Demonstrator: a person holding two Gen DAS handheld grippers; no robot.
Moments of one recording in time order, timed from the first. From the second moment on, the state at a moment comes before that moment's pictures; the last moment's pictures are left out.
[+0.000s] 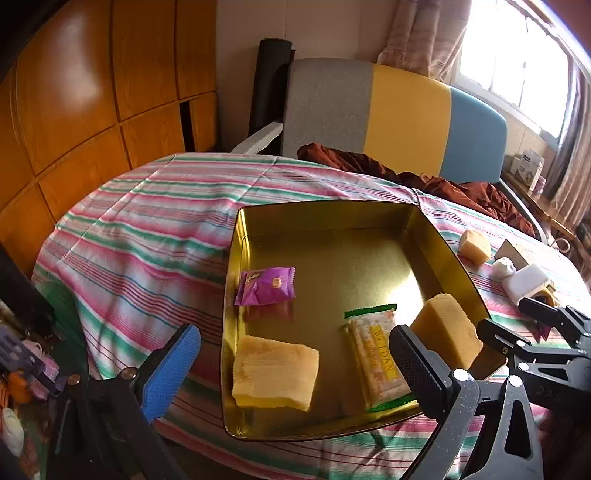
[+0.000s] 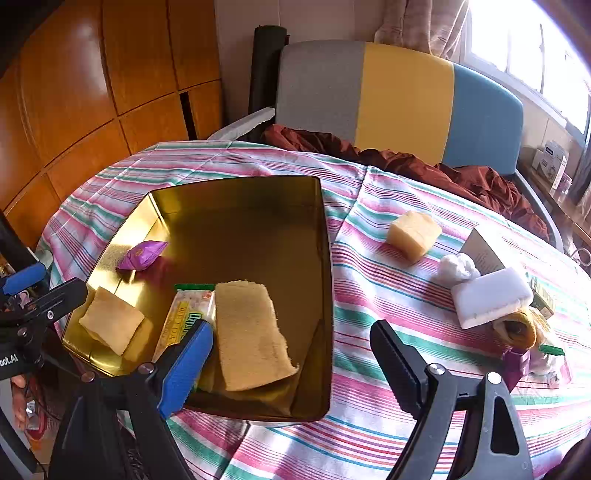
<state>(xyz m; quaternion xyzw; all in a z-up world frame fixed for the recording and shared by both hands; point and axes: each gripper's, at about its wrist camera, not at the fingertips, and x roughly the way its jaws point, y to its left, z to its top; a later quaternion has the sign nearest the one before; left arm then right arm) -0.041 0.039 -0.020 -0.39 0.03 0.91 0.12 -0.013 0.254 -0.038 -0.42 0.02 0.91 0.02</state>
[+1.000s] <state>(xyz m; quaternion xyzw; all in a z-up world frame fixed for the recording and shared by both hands) -0.030 0.162 0.000 -0.37 0.11 0.88 0.27 0.022 0.475 -0.024 -0.41 0.06 0.88 0.24</state>
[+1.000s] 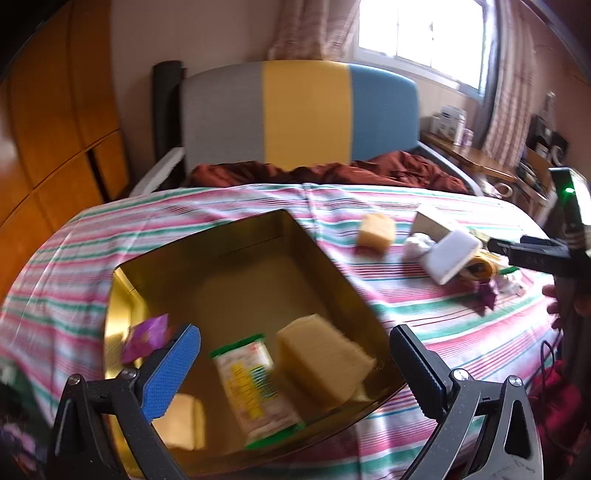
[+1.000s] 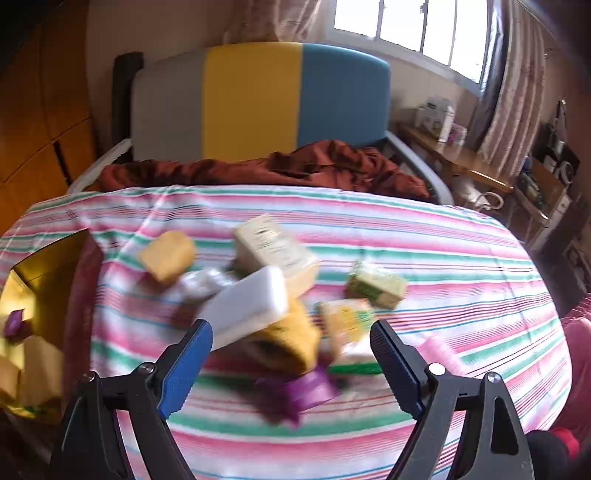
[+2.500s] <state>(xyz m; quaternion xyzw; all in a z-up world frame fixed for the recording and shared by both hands) -0.187 0.404 -0.103 -0.51 0.19 0.77 0.32 0.041 0.552 -0.052 -0.42 0.23 0.85 0.22</state>
